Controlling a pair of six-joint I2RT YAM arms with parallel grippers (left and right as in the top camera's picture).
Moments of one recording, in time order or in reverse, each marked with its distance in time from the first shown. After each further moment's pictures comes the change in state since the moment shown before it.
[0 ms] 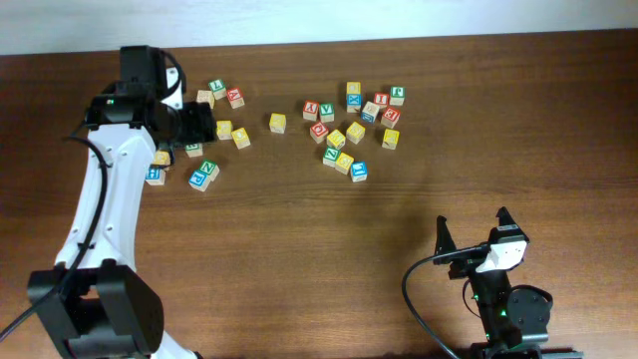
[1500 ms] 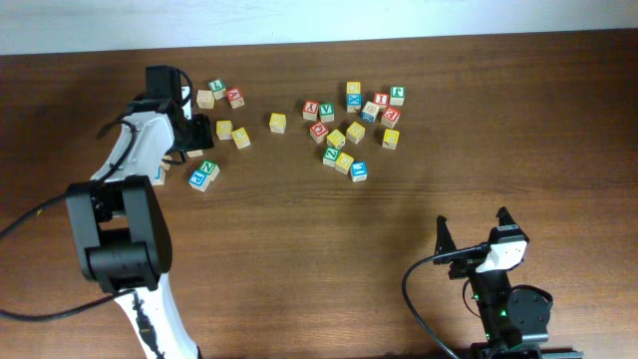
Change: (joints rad) left arm 0.045 0.387 0.000 0.257 -0.065 0.050; right arm 0.000 0.000 0.000 0.000 0.000 0.000
